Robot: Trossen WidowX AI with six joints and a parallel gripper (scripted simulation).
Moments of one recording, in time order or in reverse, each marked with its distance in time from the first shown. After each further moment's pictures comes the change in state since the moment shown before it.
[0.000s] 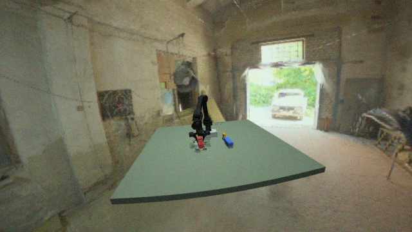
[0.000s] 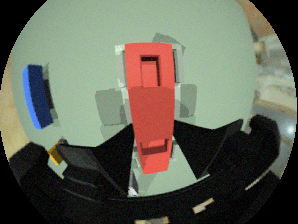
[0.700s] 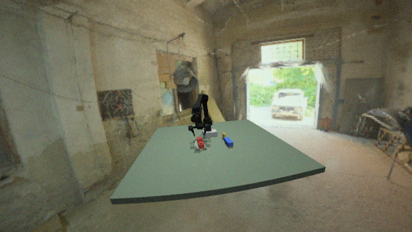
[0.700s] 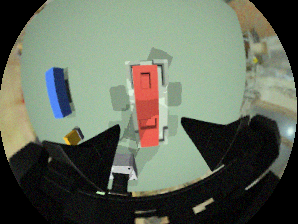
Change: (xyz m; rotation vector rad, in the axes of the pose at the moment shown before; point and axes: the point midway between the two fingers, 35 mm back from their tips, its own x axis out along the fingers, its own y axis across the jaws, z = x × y) arm -0.064 -0.001 0.004 -0.009 0.012 0.005
